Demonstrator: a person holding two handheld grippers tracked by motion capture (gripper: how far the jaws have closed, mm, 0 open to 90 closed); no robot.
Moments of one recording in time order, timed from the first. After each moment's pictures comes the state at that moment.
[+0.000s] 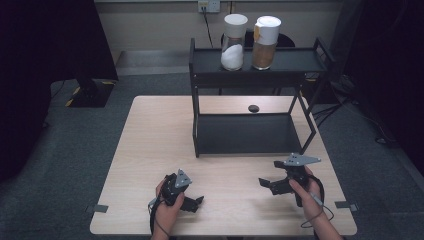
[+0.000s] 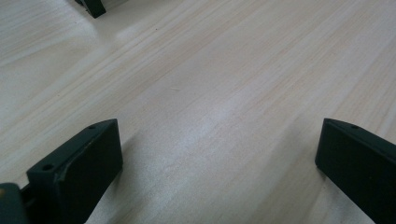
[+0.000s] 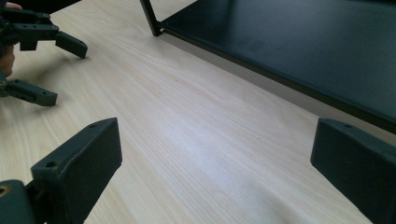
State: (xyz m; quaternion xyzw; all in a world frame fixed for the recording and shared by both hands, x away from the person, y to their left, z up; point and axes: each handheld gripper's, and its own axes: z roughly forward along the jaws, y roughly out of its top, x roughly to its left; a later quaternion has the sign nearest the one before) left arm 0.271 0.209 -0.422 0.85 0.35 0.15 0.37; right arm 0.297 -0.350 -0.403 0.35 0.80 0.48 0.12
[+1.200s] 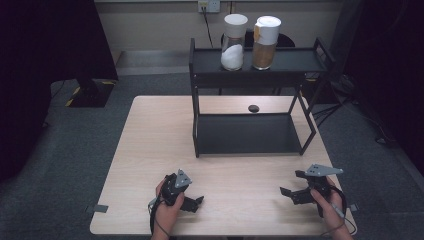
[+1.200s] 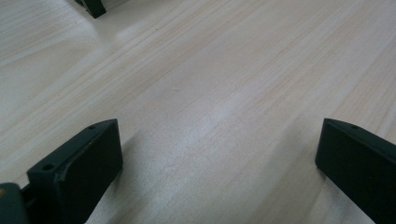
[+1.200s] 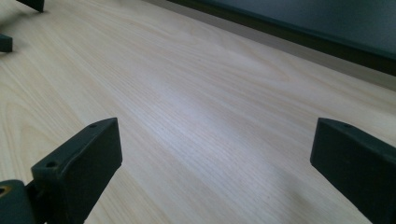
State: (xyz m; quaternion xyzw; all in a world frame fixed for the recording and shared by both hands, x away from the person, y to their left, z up) left arm 0.271 0.209 -0.422 0.85 0.35 0.15 0.37; right arm 0.272 -0.400 -0.414 0.38 0.80 0.44 0.14
